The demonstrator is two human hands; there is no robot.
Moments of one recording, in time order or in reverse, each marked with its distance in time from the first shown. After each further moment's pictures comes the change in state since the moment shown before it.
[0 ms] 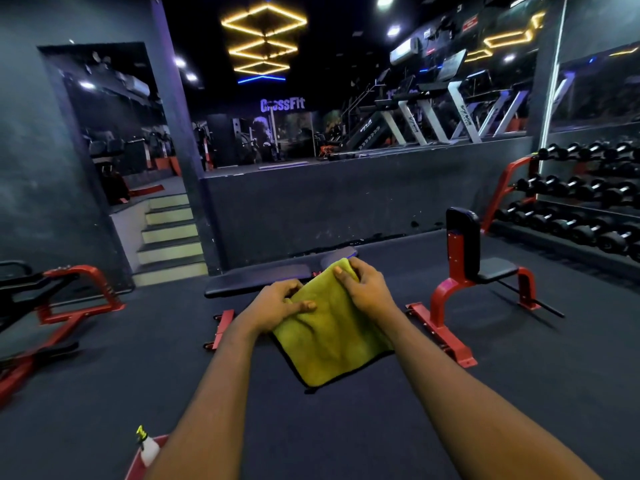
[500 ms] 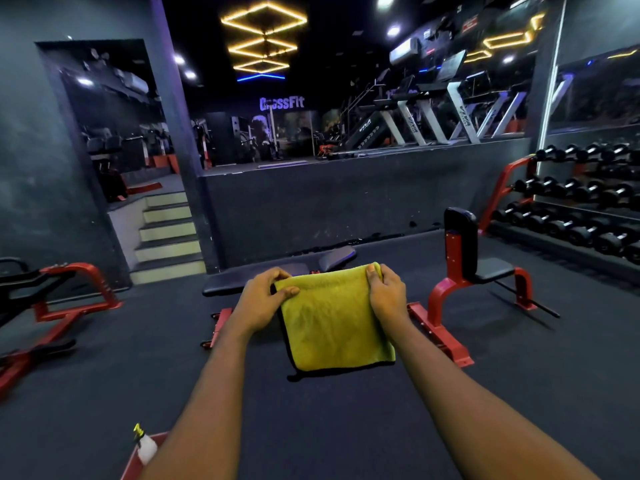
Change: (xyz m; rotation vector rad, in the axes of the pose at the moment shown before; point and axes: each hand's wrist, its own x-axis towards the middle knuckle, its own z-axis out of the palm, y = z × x) left_hand -0.005 -0.013 -0.007 0.031 0.291 0.124; right_hand -0.010 0.021 -0.010 0.080 0.320 0.137
